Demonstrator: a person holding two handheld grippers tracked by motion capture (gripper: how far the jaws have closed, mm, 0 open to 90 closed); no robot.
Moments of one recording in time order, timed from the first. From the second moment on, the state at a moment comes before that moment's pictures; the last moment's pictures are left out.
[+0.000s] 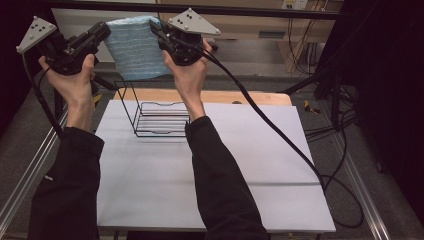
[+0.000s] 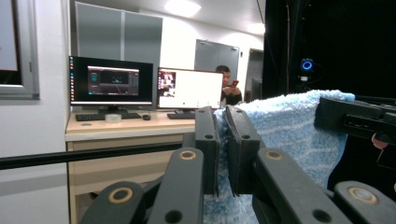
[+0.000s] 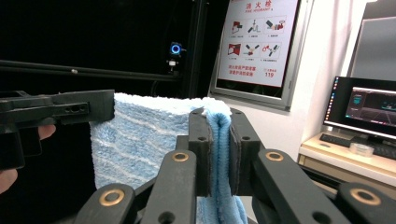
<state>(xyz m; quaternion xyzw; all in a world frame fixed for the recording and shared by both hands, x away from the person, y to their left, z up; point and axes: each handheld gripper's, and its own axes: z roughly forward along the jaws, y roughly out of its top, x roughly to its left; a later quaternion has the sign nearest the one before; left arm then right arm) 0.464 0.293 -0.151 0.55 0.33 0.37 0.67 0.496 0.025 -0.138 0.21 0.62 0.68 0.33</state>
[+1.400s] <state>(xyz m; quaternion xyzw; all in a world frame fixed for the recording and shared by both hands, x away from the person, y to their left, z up) 0.514 0.292 -0.215 0.61 0.34 0.35 0.62 0.541 0.021 -0.210 0.27 0.67 0.63 0.29</state>
